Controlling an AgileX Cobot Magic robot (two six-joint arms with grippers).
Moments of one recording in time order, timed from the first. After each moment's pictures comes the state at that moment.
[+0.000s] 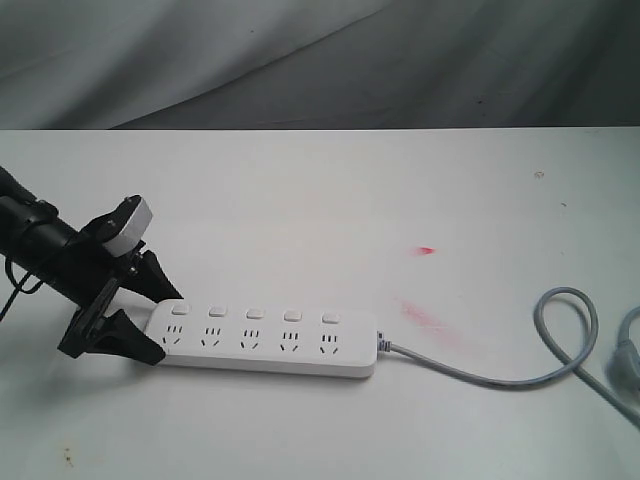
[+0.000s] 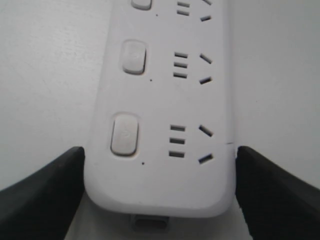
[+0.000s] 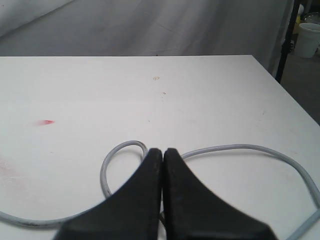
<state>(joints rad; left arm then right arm) 0.17 2.15 -1.18 -0.83 1.12 2.09 -0.10 0.01 0.00 -0.01 0.35 -0.01</state>
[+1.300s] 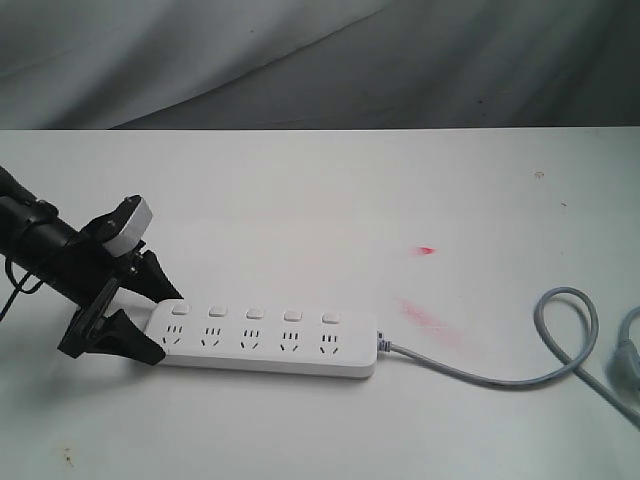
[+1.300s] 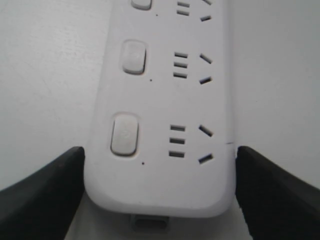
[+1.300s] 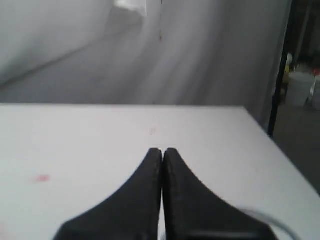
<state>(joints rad) 0.17 2.15 -1.18 -0.83 1.12 2.09 -0.10 0.01 0.00 -0.03 0.15 -0.01</state>
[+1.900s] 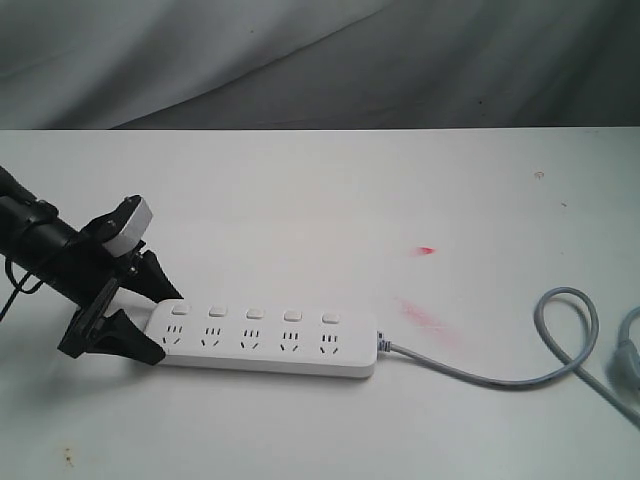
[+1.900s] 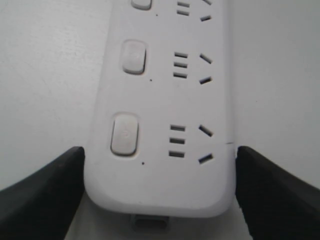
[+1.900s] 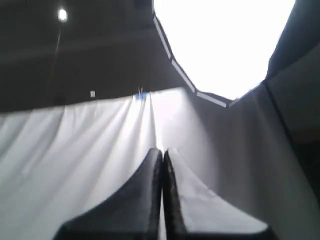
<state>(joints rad) 0.17 2.15 -1.18 -0.83 1.12 2.09 -0.10 0.00 0.00 0.02 -0.68 0.20</state>
